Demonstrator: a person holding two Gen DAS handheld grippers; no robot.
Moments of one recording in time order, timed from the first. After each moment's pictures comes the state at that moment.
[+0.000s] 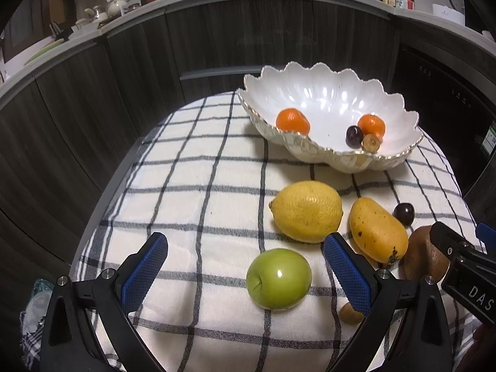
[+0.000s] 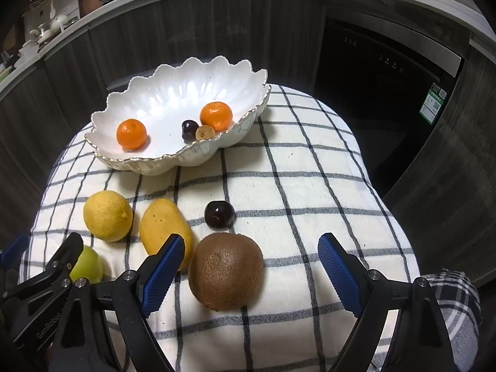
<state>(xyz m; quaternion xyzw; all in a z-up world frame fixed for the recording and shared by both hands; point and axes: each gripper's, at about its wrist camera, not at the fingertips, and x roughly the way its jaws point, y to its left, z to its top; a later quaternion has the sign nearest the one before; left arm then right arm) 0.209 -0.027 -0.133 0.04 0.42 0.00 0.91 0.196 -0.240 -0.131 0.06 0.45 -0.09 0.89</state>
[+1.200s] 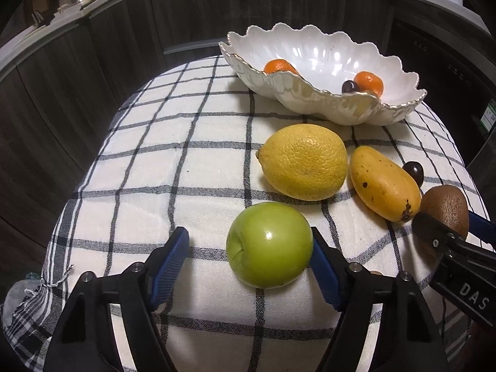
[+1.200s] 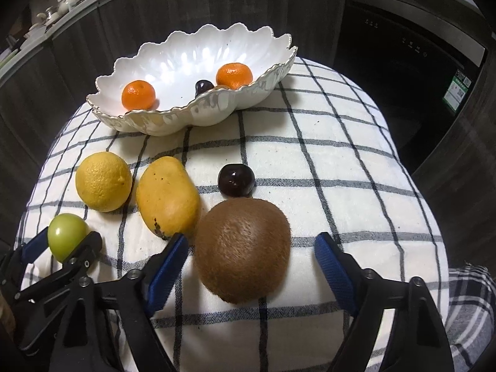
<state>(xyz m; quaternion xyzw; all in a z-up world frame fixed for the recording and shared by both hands) 0.210 -0.032 -0.173 0.04 0.47 -0.03 0.88 0.204 -0.230 -0.168 0.06 0.49 -0.05 0.87</state>
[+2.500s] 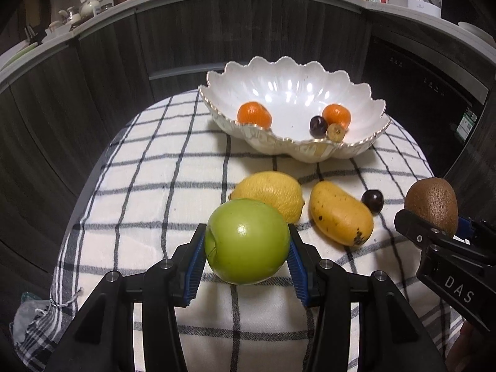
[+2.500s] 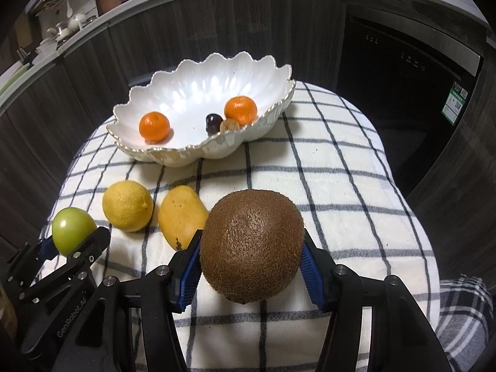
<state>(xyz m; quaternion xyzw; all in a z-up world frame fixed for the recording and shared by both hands) 0.204 -0.040 -0.130 0.03 0.42 -0.07 0.90 0.194 -0.238 -0.131 0.07 0.45 -0.03 0.89</state>
